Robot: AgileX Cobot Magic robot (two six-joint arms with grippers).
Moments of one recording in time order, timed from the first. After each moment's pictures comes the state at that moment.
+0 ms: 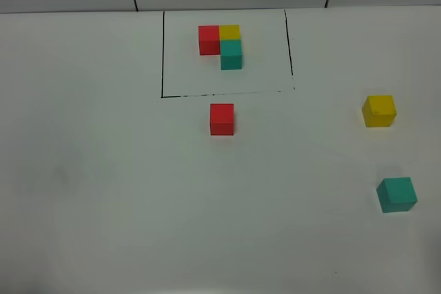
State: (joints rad) left arm -0.02 0.00 -0.50 -0.03 1.05 -0.01; right arm 0.00 0.39 -0.59 0.02 0.90 -0.04
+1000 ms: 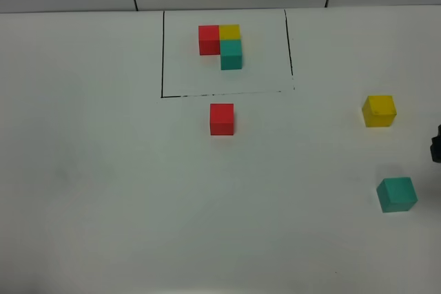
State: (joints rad) left arm -0.02 0.00 -0.50 -0.03 1.05 -0.01; right arm 0.00 1.21 -0.79 0.01 0.80 -0.05
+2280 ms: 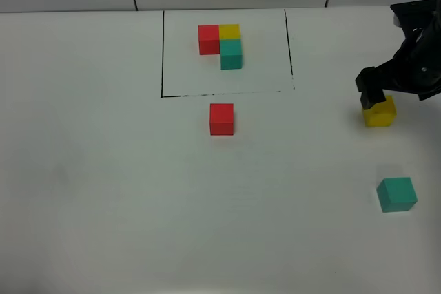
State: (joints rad) left arm -0.02 0.00 -0.50 -0.03 1.05 -0.01; right arm 0.09 1.91 -1.30 0.02 0.78 -0.05
